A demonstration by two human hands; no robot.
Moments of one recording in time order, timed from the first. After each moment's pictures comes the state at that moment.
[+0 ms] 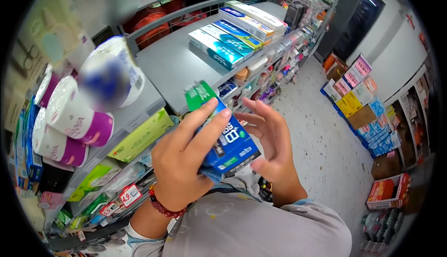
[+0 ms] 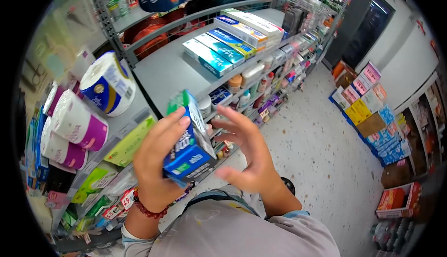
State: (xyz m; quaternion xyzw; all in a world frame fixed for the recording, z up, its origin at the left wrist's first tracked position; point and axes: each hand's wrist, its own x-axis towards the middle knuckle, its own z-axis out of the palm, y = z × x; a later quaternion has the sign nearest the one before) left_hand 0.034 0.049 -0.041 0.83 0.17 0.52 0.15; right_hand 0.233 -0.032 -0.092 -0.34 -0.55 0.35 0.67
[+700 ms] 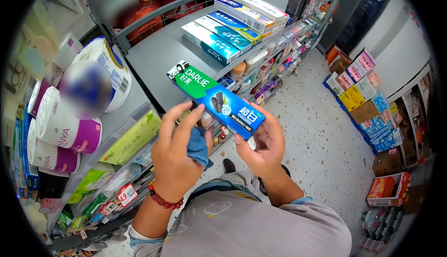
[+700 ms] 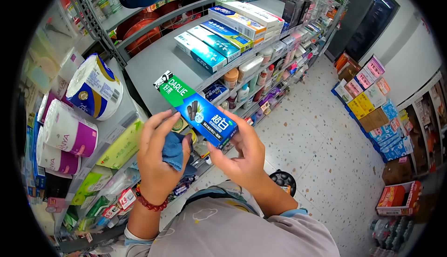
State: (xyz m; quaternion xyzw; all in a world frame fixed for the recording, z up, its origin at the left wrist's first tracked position) left_hand 0.047 0.063 -0.077 0.84 0.30 0.45 0.07; right_hand 0.227 -0.014 -0.123 -0.42 -0.54 0.21 0.70
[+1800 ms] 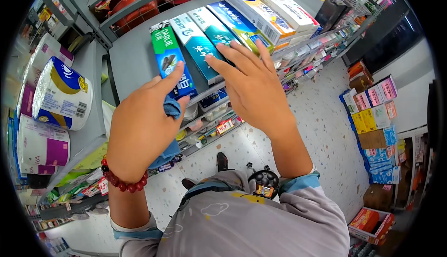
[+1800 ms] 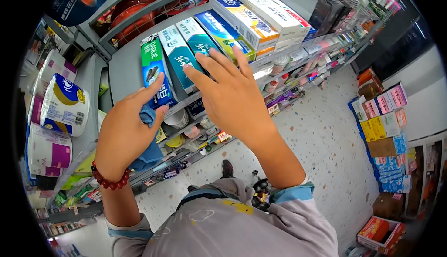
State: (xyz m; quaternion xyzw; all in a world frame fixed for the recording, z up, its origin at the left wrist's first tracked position) left_hand 0.126 0.146 -0.039 0.84 0.52 0.17 0.03; right_hand 0.358 0.143 -0.090 -0.50 -0.79 -0.14 0.33
